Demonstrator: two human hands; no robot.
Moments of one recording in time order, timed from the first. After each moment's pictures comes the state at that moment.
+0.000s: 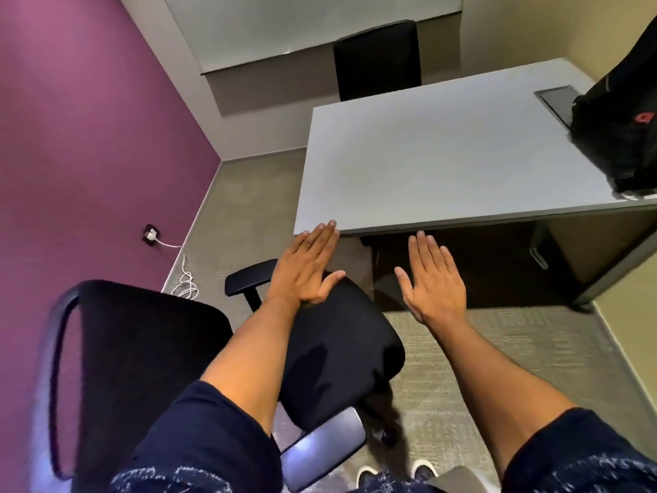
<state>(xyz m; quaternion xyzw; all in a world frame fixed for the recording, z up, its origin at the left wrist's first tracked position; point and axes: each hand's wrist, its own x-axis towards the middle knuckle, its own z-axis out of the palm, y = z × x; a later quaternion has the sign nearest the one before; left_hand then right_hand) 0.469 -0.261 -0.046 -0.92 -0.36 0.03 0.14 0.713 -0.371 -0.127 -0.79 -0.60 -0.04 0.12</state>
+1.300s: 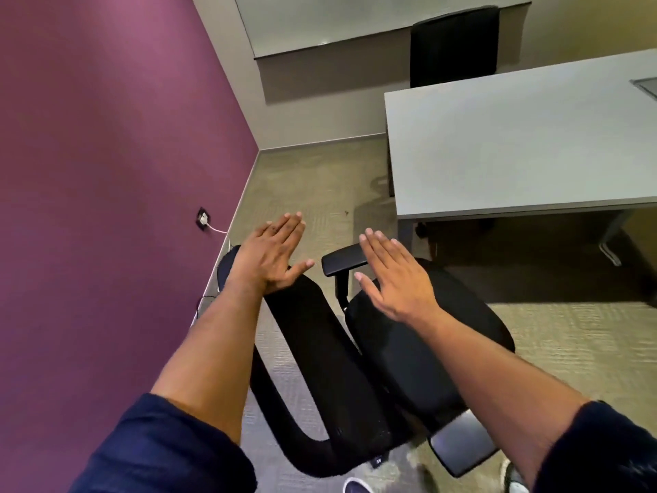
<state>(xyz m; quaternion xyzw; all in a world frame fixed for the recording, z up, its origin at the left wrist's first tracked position) 0.075 -0.168 0.007 -0.90 -0.42 0.10 0.13 0.324 -0.278 -0.092 -0.65 -0.73 -0.03 0.19</state>
